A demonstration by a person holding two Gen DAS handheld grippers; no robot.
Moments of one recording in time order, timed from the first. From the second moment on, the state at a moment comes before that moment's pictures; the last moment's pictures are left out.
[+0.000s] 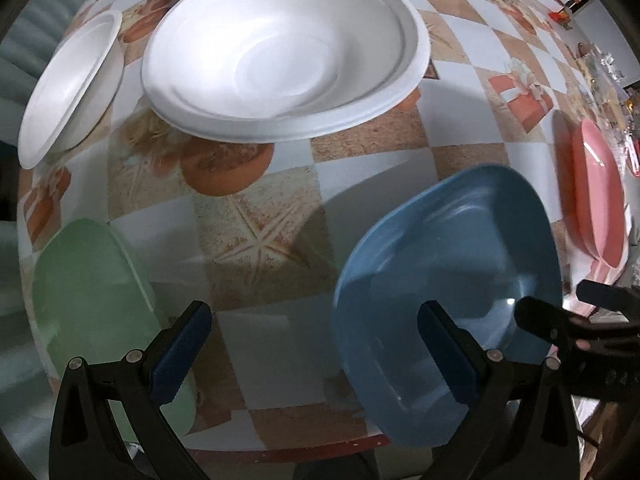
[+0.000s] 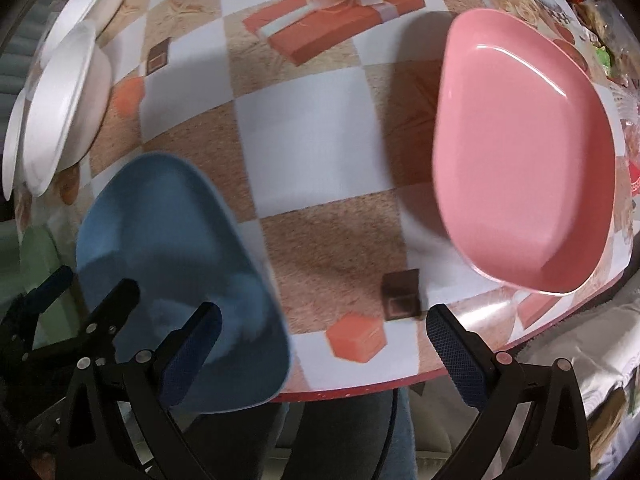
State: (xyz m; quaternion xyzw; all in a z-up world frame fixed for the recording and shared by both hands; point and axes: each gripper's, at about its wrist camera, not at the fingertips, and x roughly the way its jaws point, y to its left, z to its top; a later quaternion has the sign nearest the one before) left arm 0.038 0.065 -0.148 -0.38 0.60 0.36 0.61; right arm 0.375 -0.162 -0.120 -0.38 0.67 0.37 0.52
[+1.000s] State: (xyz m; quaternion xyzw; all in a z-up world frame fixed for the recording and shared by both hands) left arm 0.016 0.014 -0.143 -0.39 0.61 0.35 0.59; right arm 0.349 -0.077 -0.115 -0.48 0.58 0.44 0.50
